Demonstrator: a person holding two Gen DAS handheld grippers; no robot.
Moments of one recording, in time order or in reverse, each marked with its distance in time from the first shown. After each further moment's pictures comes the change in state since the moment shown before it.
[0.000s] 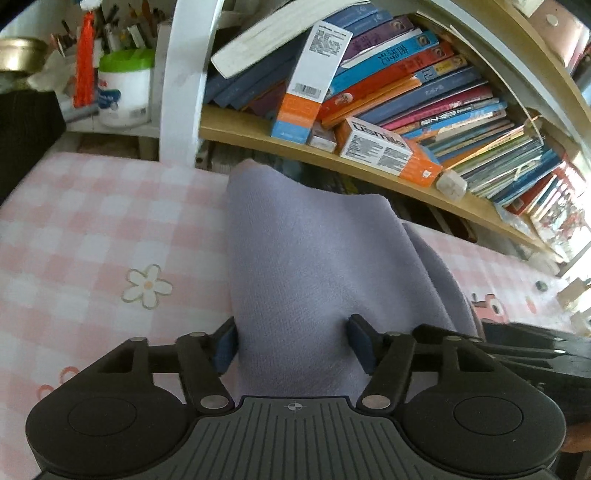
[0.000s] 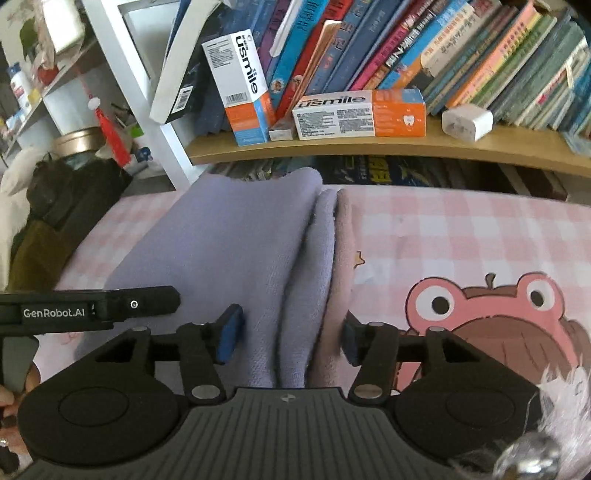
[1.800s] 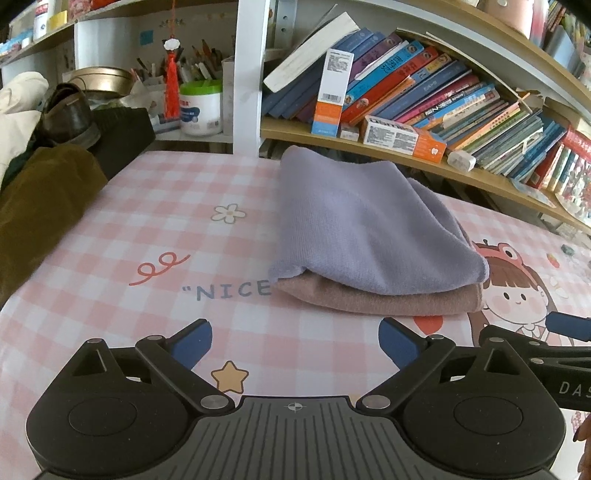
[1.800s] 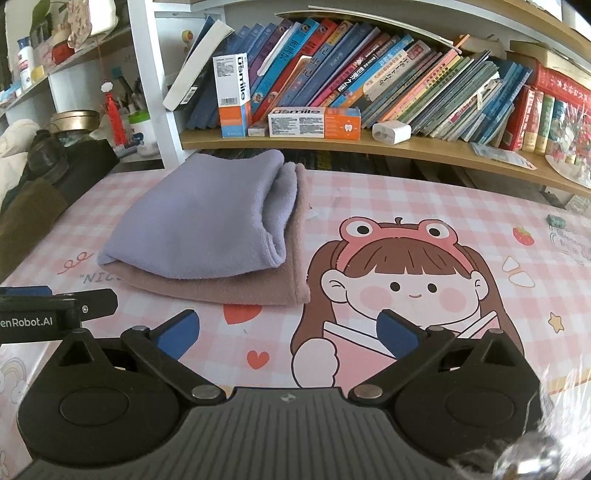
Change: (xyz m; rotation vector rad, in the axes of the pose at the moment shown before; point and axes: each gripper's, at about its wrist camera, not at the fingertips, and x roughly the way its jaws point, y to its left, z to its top) left arm -0.088 -0.034 -0.103 0.013 -0.086 0.211; right arm -0.101 0.035 -0.093 -0.048 -0.083 -0.191
